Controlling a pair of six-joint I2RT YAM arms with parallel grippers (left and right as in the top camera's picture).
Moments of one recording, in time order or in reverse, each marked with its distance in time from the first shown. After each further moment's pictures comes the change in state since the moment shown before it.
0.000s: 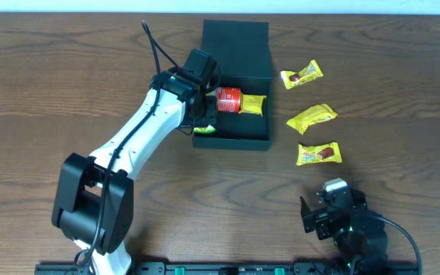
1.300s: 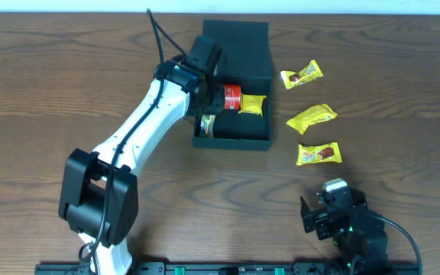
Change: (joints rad) left arm -0.007 0.050 0.141 0.002 0.014 0.023; right arm 0.000 0.000 0.000 0.000 0.000 0.000
